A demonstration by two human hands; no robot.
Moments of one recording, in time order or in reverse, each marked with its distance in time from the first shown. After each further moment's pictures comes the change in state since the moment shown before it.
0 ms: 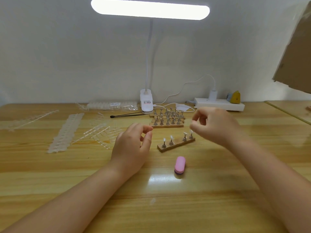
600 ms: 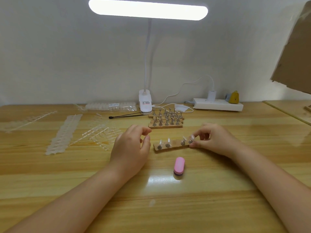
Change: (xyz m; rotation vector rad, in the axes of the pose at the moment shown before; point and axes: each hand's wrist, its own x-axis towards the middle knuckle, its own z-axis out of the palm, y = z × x) left_hand 0.000 -0.004 0.003 0.055 -0.011 -0.004; right_hand -0.005 0.052 0.031 0.186 -0.254 -0.011
